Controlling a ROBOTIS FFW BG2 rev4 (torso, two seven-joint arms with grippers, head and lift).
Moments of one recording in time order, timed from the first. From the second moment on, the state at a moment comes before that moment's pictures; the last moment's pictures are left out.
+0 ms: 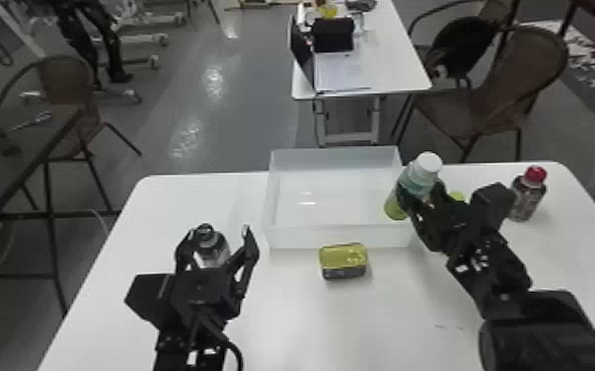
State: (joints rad) left arm 0.43 0.07 -0.09 -1.88 0.11 -0.25 0.14; right arm -0.28 -0.02 0.17 -0.93 -0.13 -0.40 0.35
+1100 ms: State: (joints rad) left arm 0.38 0.08 -0.10 -1.83 0.15 -0.29 0.10; right arm -0.52 -0.03 0.24 -0.53 -0.26 -0.55 0.42
